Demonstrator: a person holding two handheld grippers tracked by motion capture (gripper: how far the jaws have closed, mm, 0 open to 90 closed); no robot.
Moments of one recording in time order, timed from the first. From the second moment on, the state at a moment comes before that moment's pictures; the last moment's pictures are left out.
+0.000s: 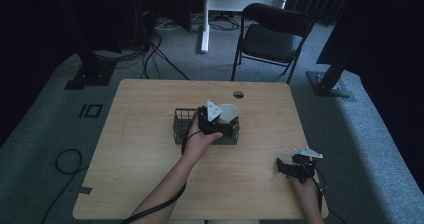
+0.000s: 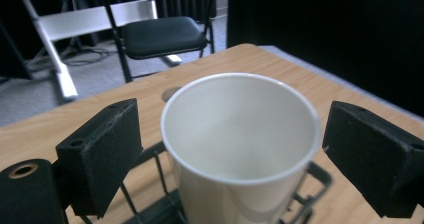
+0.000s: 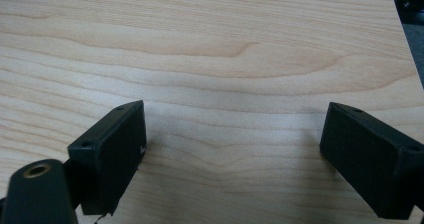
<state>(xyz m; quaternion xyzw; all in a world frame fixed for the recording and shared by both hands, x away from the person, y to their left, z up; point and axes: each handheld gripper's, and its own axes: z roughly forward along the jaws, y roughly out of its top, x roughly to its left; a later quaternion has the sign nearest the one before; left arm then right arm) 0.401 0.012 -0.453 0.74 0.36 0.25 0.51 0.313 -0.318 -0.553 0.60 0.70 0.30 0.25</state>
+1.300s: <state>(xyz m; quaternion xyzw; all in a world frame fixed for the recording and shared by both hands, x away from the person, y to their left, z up) 0.339 0.077 -0.455 0.74 0.35 0.25 0.52 0.313 -0.318 -0.553 0.60 0.70 0.30 0.25</state>
